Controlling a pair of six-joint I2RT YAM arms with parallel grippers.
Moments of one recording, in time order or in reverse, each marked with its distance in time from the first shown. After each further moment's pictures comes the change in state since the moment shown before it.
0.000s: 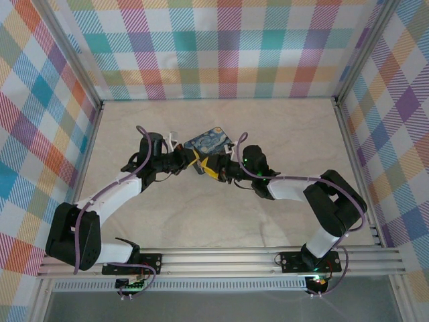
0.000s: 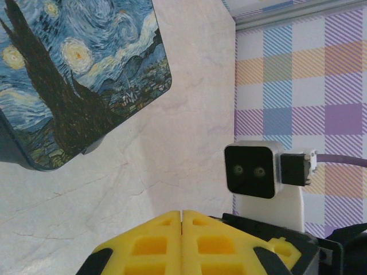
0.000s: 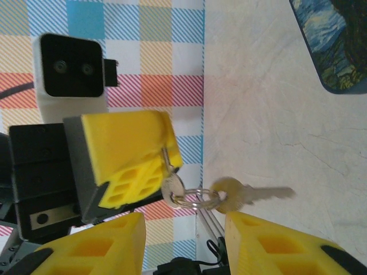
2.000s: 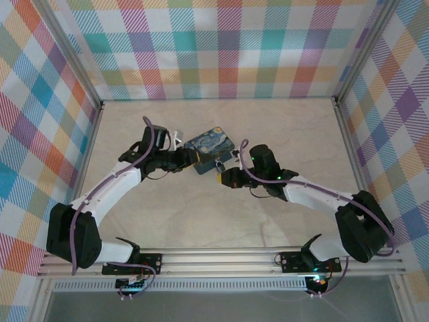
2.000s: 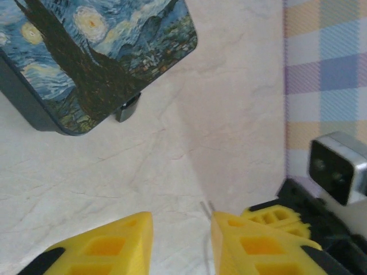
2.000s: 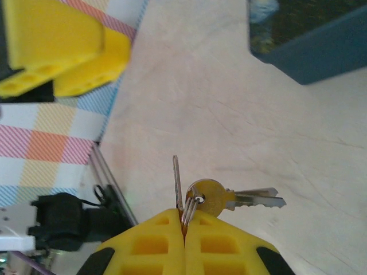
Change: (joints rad) left arm -0.060 0.028 0.220 -0.460 -0.070 0.292; right arm -0.053 -0.279 0.003 -0.691 0.014 -0.733
